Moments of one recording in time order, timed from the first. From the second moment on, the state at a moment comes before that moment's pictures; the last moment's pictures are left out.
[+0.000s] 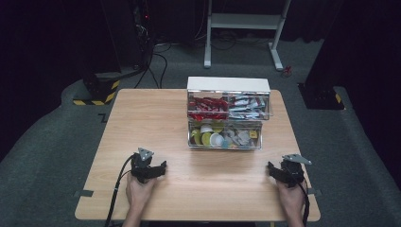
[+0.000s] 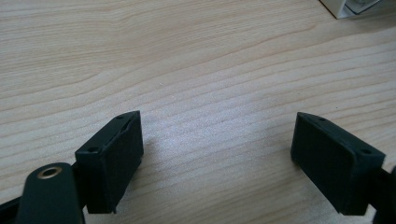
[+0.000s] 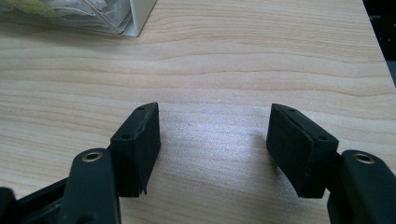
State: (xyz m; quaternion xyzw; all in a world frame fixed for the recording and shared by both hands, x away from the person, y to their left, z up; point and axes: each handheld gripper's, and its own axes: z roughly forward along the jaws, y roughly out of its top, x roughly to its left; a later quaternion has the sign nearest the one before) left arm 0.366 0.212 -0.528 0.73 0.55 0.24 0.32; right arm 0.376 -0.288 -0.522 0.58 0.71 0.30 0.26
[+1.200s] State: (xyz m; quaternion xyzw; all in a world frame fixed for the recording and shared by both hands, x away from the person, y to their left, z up) left arm 0.366 0.212 -0.528 0.73 0.55 0.24 0.32; right arm 0.351 -0.290 -0.501 0.54 0.70 0.38 0.25
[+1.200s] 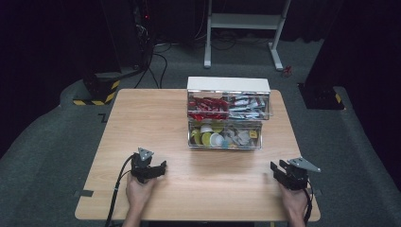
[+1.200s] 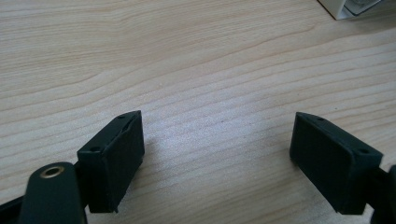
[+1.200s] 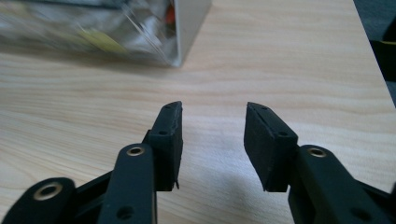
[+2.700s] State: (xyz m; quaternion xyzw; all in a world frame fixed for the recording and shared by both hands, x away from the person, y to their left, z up) left arm 0.366 0.213 -0.528 0.73 0.55 0.24 0.32; right arm 0.403 -0.239 -0.360 0.39 0.72 0.52 0.24
